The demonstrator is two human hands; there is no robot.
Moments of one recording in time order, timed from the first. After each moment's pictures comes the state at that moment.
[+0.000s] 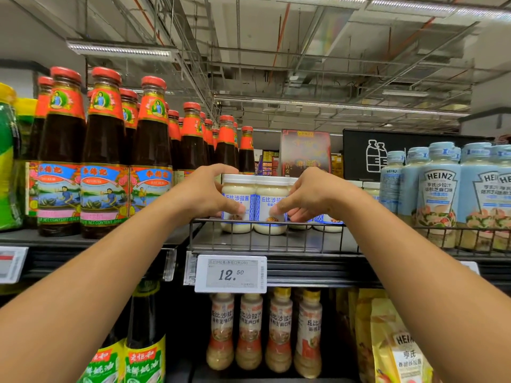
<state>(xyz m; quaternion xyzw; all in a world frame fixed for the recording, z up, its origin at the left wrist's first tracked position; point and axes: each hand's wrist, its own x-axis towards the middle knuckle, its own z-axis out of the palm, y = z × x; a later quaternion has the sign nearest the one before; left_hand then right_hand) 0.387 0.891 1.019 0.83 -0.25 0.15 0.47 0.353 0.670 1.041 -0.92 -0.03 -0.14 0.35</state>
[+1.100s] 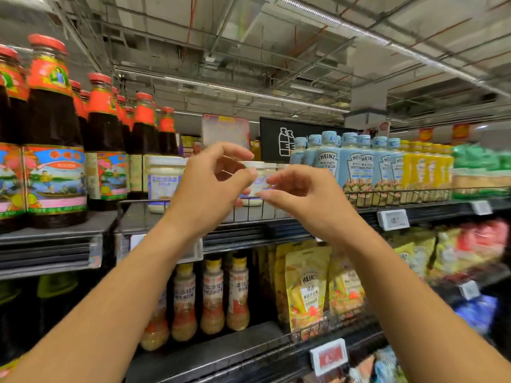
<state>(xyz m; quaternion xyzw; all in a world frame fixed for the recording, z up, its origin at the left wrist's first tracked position) 0.294 0.810 0.987 0.58 -0.48 0.19 0.63 0.211 0.649 0.981 -0.82 -0.10 -0.39 0.41</state>
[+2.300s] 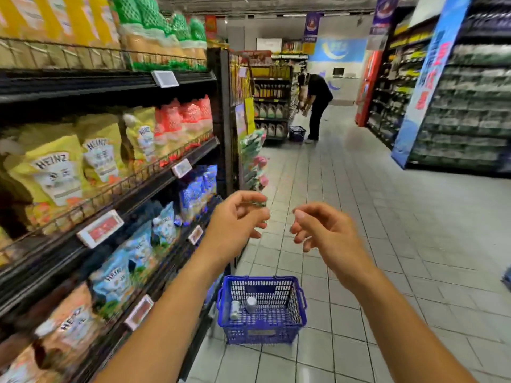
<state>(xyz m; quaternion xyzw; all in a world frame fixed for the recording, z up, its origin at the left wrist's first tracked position) -0.014 0.373 0.755 0.44 -0.55 -0.41 0.58 -0.195 0.374 0.755 -0.62 0.41 -0.51 0.42</state>
